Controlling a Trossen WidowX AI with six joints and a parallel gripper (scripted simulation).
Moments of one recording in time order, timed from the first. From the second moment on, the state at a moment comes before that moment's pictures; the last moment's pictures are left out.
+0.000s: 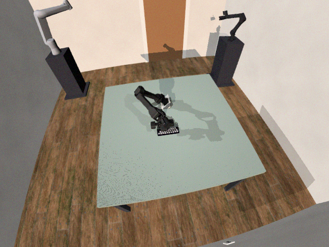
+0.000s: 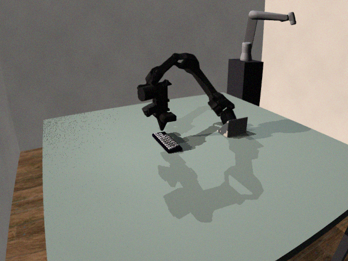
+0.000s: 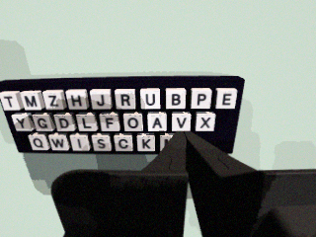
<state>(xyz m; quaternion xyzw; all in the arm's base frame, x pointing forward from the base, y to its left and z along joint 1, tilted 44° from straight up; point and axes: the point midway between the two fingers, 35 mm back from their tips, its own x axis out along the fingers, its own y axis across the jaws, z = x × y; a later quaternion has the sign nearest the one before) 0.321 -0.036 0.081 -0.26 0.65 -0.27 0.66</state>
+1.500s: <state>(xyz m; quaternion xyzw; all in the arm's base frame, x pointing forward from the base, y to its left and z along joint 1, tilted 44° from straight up) 0.292 0.022 0.024 -0.27 0.65 -0.27 0.66</state>
